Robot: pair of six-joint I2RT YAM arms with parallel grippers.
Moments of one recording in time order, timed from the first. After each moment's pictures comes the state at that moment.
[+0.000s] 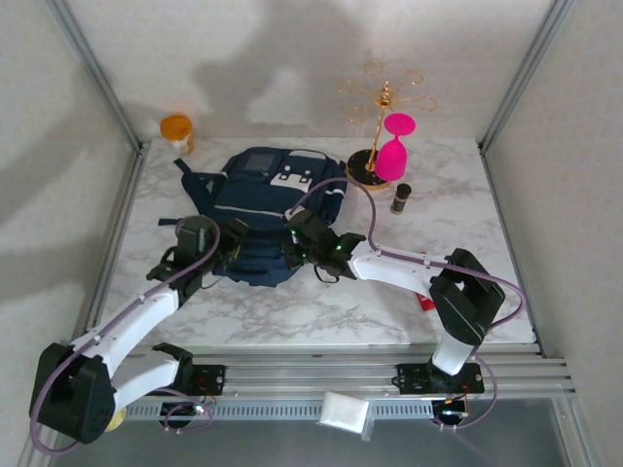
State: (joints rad) left arm -0.33 1.05 0.57 -0.10 0.08 -1.37; right arm 0.96 1.71 1.15 -0.21 0.08 0.41
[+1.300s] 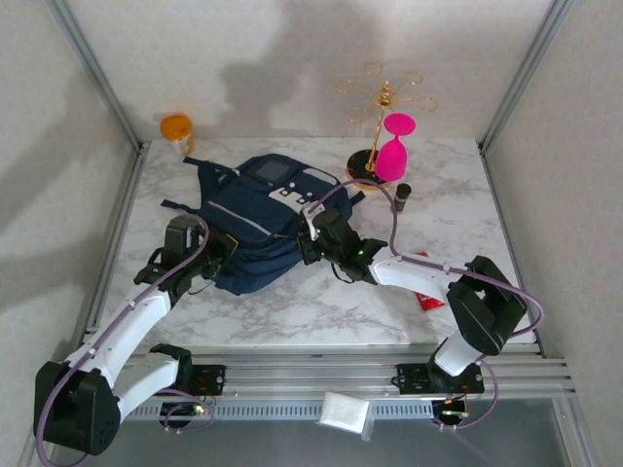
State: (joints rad) left arm -0.18 0.99 0.60 -0.29 0.23 -1.15; right arm 0.85 1.59 0.97 -0.01 0.08 0.26
